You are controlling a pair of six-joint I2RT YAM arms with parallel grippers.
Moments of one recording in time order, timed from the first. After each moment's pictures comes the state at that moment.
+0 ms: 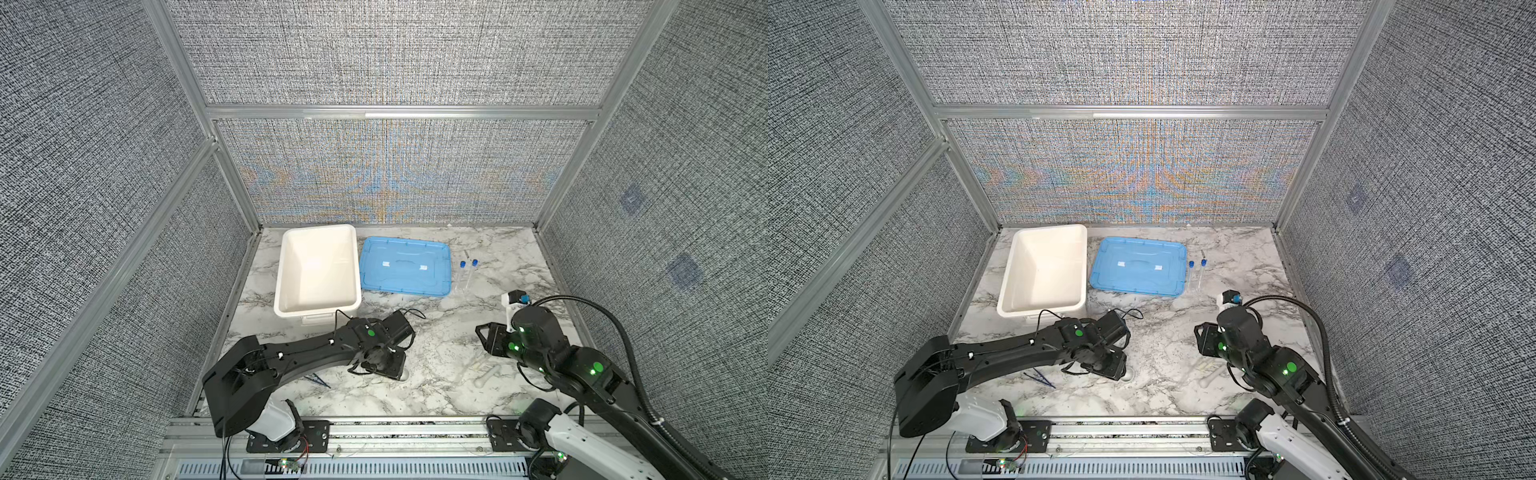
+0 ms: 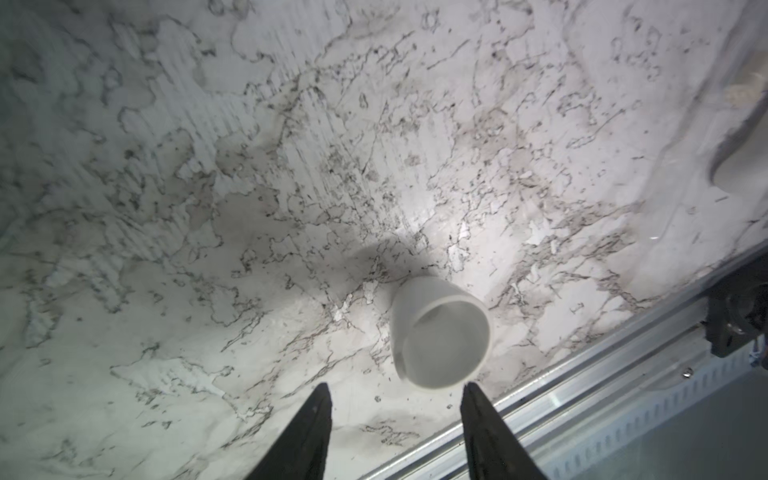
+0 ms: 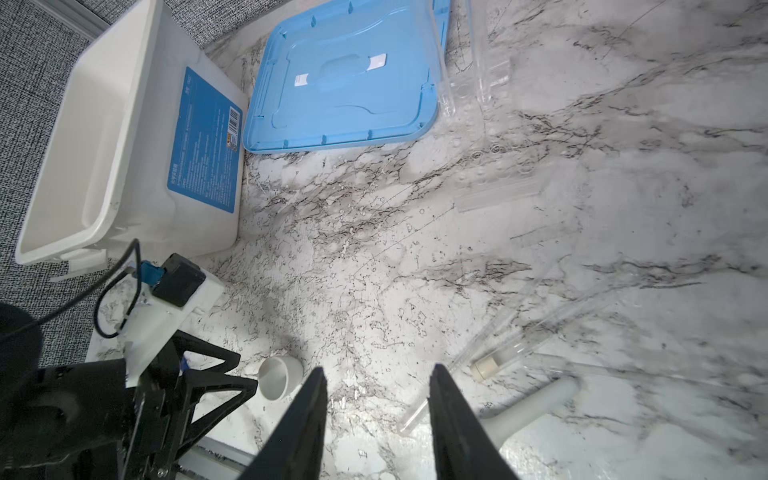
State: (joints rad) left arm -1.05 1.51 0.92 -0.73 0.15 -0.66; right arm 0.66 0.64 0.79 -0.87 0.14 0.71
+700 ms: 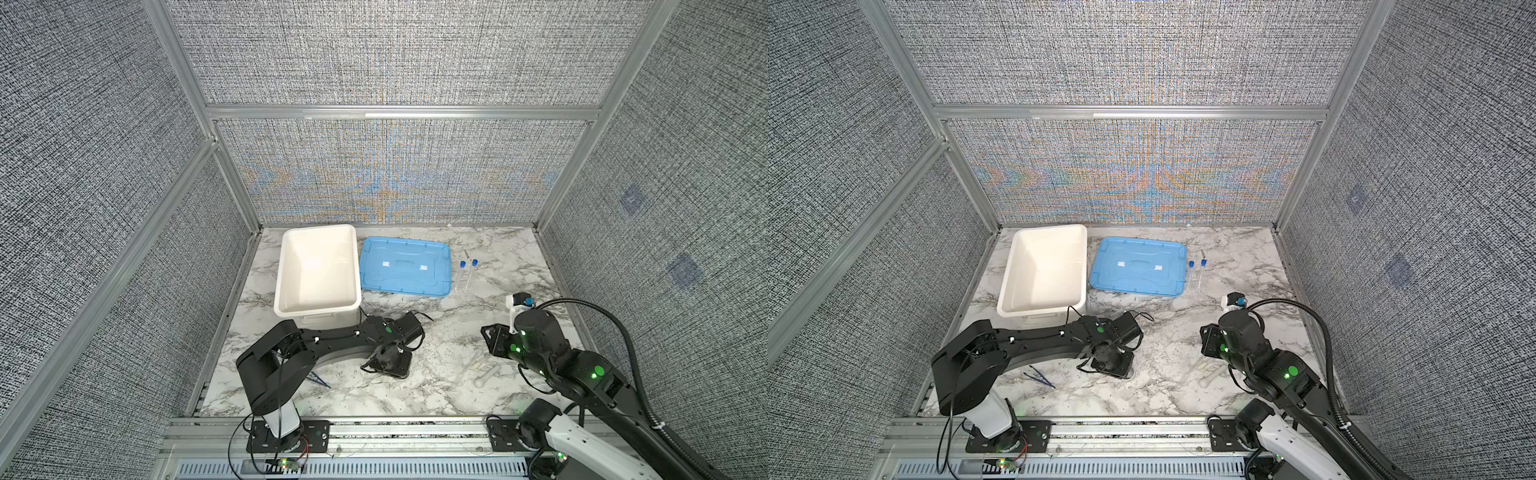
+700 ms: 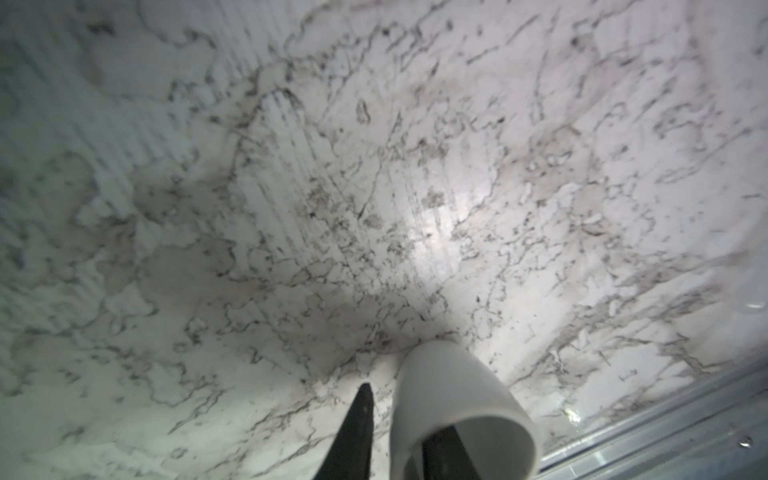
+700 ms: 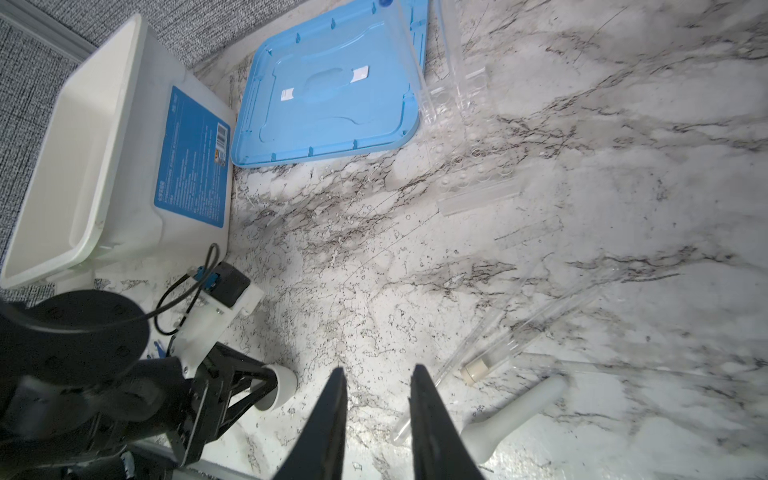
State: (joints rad) left arm -1.05 1.67 1.00 -0.71 0.16 -0.68; right arm 0.66 0.61 0.78 -0.87 0.20 0.76
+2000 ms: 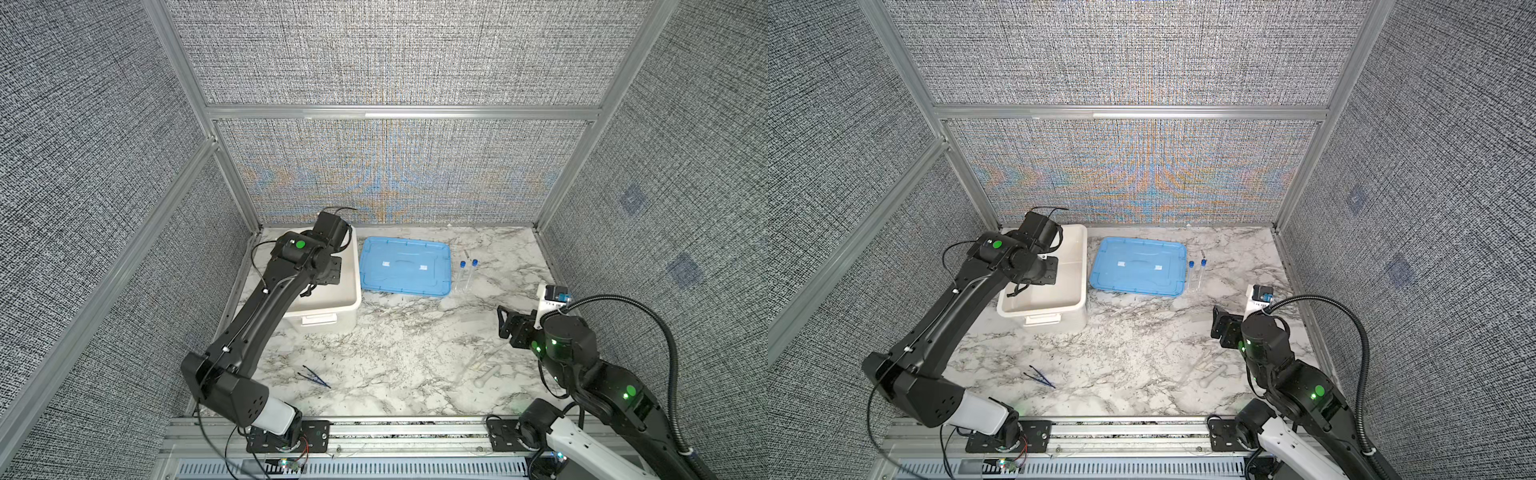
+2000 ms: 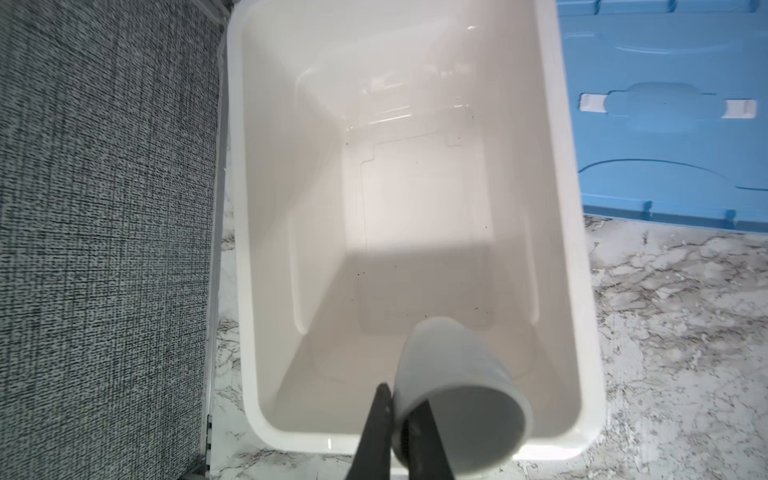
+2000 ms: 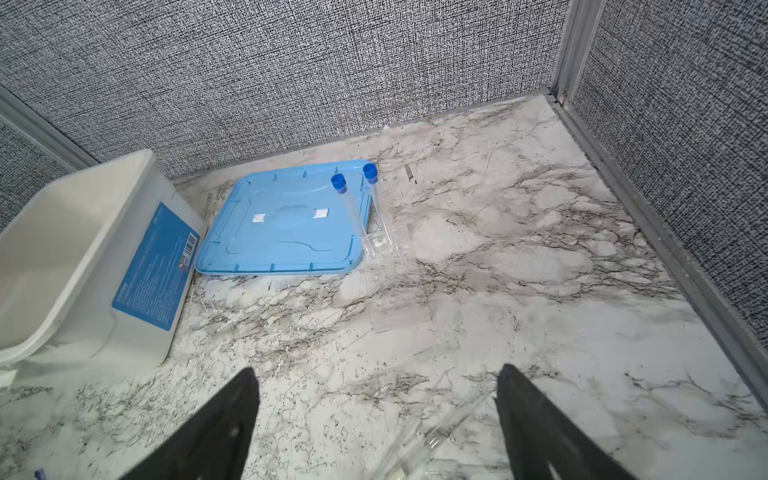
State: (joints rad) left arm -0.44 1.55 1.67 -1.30 -0.33 -0.32; right arm 0.66 0.51 0.84 -0.81 0.49 0.50
